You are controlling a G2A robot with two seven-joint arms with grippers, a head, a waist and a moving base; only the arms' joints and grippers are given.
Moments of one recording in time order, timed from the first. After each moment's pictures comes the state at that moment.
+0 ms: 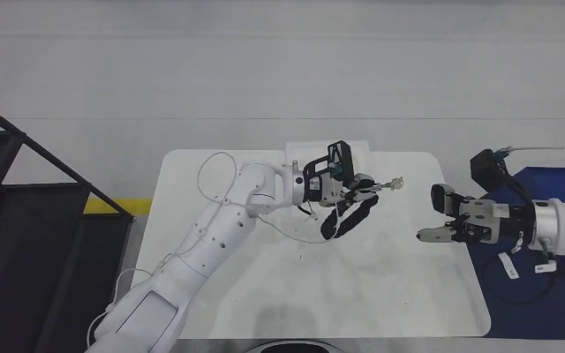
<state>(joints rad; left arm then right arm) 0.87 -1.36 -0.90 -1.38 1.08 -0.90 -0.21 -1.37 -0.78 1.72 -1.99 0.15 -0.47 1.34</state>
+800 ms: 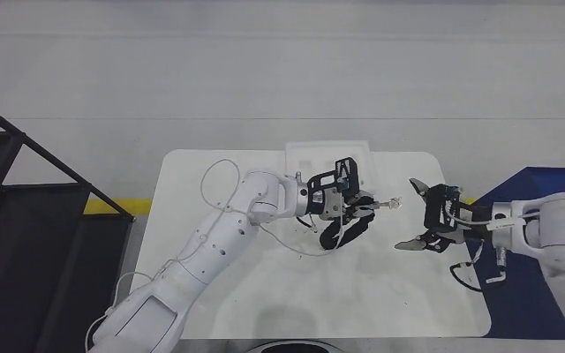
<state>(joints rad) 0.88 -1.36 -0.85 -1.38 1.02 -0.90 -0.35 -1.33 -0.68 1.50 -1.99 -0.51 -0.98 0.84</state>
